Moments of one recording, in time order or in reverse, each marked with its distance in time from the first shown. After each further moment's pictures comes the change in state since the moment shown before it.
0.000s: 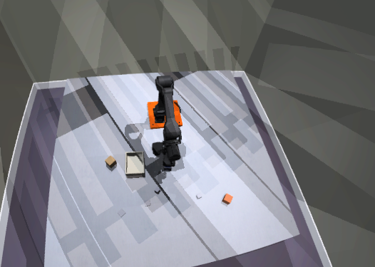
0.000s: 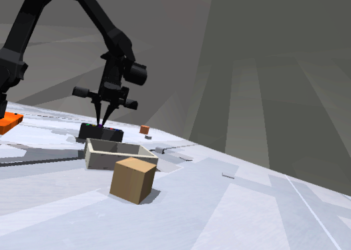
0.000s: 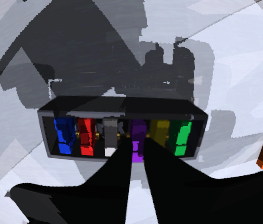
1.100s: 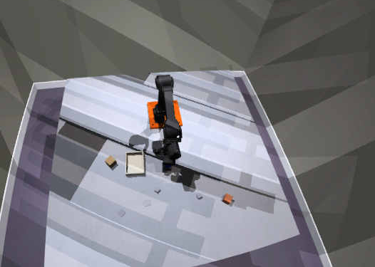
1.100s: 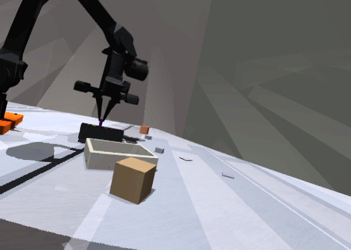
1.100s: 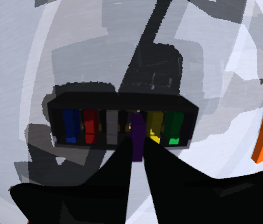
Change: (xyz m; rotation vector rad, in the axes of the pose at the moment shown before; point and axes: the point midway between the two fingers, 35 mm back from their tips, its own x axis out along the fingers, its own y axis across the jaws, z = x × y) arm -0.016 0.000 0.000 0.000 0.000 0.000
